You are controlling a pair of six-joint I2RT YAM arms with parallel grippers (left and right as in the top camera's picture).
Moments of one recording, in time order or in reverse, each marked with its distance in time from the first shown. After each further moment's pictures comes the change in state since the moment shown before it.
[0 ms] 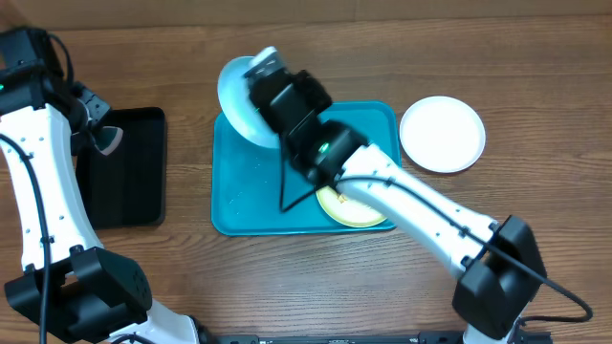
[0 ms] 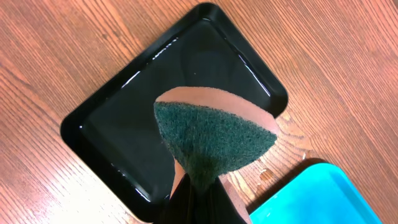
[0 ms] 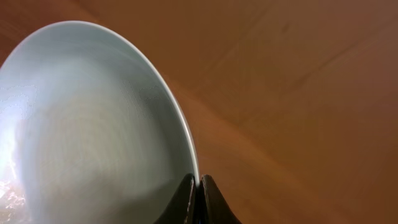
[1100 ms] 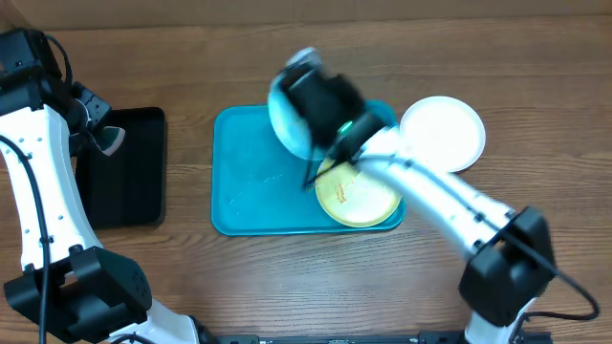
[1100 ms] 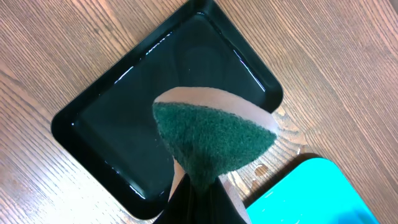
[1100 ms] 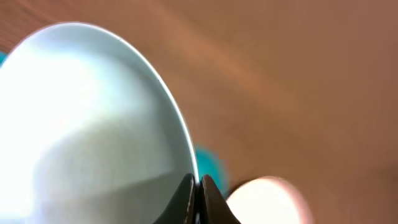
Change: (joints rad) left arm 0.007 0.000 -0.005 0.002 0.030 0.000; right arm -0.232 0.000 0.011 -0.329 -0.212 0.281
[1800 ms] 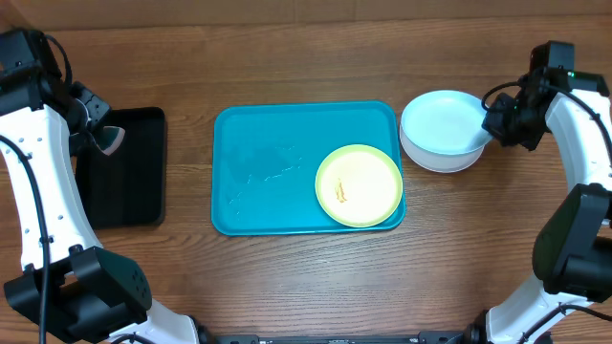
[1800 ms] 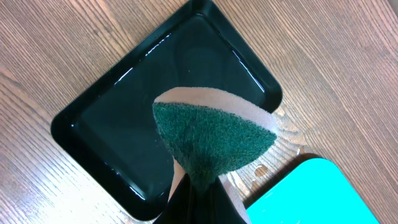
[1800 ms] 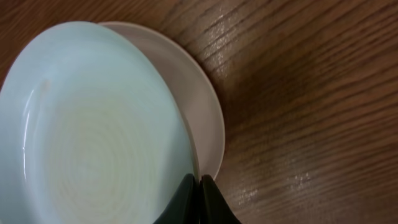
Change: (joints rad) left arm 0.000 0.000 0.000 0.004 0.000 0.005; right arm -0.816 0.000 -0.157 -0.276 -0.553 0.300
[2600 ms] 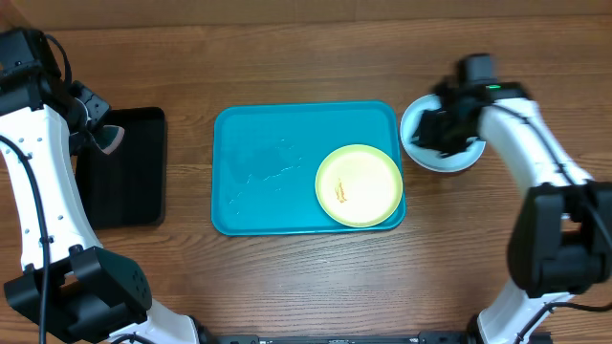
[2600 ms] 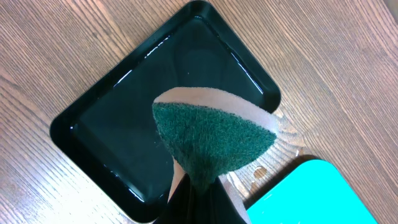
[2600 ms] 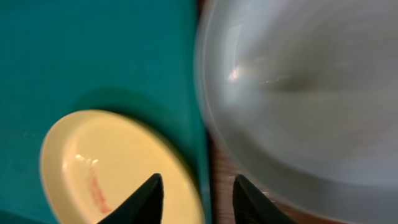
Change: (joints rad) left arm 0.000 0.000 0.000 0.007 0.000 0.002; right arm 0.275 0.000 -0.108 0.099 -0.191 -0.168
